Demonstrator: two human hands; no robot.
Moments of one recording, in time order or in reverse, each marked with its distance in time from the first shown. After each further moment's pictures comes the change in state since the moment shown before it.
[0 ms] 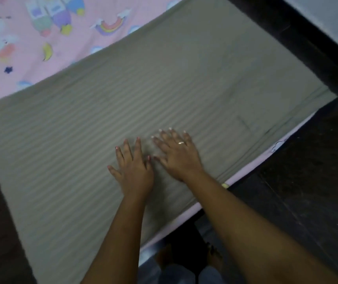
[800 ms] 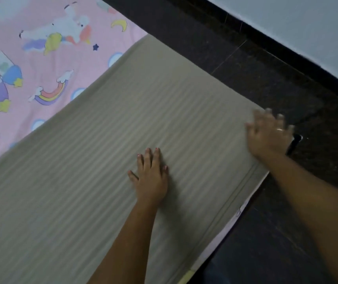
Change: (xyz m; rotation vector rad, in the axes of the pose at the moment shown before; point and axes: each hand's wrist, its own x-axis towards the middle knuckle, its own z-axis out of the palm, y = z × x) left_hand 0.118 0.201 0.034 0.129 -0.243 0.254; right_hand 0.017 0.361 -0.090 0.001 0.060 0.934
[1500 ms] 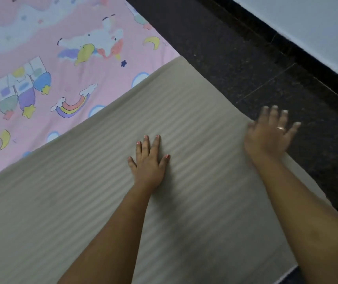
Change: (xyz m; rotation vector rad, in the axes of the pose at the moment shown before) left_hand 0.135 0.008 -0.045 -0.107 0.144 -0.111; right_hand 0.117 -0.127 -0.022 0.102 0.154 -0.151
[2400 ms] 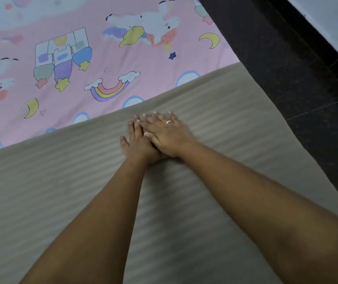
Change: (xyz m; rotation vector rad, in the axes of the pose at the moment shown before) left_hand 0.079 -0.072 -0.054 0.074 -0.024 -0.263; right_hand -0.048 -0.273 0.046 -0.032 -0.296 -1.283
